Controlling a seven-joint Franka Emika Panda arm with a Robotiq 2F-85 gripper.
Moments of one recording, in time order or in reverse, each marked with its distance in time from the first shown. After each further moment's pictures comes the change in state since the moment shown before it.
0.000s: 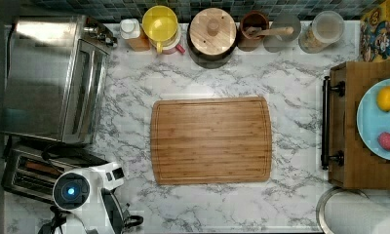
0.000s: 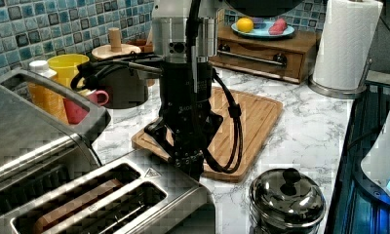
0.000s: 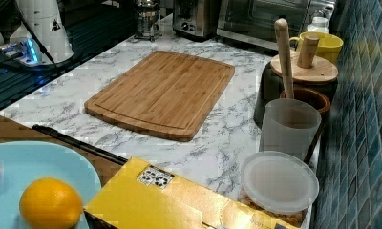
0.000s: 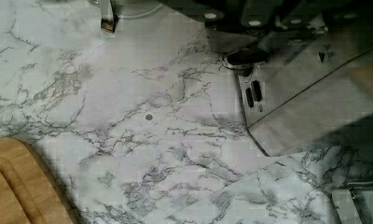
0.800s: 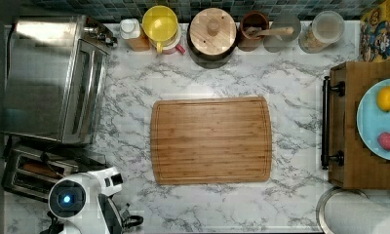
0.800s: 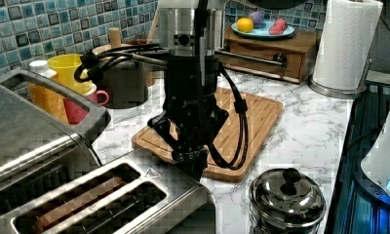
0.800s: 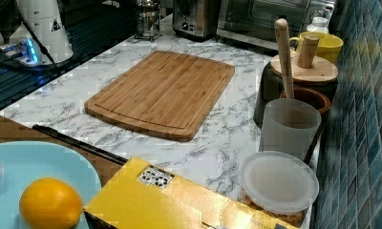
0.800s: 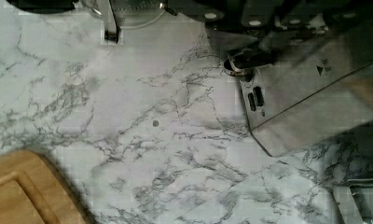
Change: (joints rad) arm -0.007 -0.045 0.019 -0.014 0.000 -0.017 0.038
